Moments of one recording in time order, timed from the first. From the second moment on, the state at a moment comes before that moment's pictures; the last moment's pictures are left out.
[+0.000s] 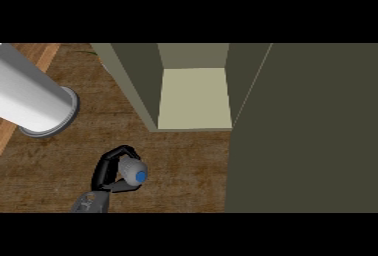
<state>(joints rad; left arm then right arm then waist) -0.30 0.07 0.14 -0.51 -0.11 -0.08 -1.01 1.01 -0.40 0.55 -2.50 0.01 0.03 -0.44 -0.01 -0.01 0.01</state>
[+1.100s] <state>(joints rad) -0.51 0.00 -0.36 -0.86 0.34 0.31 -0.49 1.02 -0.47 0.47 -2.49 -0.01 0.02 -0.50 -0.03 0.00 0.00</state>
